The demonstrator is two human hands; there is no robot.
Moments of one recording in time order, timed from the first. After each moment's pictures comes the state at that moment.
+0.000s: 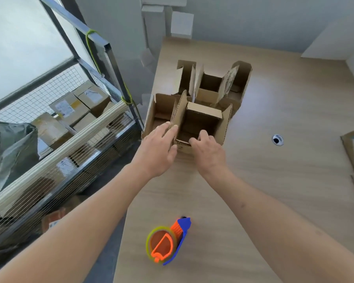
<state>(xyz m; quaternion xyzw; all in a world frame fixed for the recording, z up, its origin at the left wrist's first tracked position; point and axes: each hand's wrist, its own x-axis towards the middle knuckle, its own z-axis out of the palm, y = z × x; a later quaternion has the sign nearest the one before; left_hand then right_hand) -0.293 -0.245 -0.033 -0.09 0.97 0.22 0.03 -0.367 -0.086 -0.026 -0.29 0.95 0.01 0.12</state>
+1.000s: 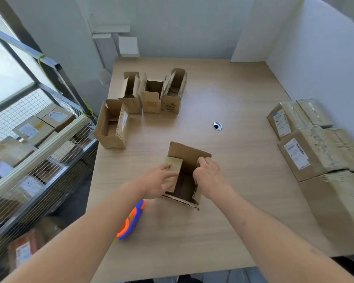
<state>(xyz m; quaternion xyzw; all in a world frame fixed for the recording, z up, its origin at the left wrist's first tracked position) -0.236 -0.054 -0.039 0.04 0.92 0.26 0.29 -0.292 0.150 -0.020 -0.28 0.94 0.09 0.16</state>
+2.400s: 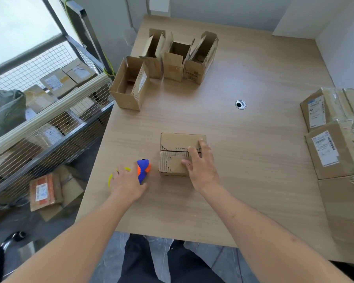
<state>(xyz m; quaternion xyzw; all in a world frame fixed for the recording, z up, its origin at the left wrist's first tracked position) -0.101 -0.051 -0.133 -0.35 0.90 0.15 0.22 -0.240 0.153 -0.099 -0.21 0.94 -0.20 0.18</state>
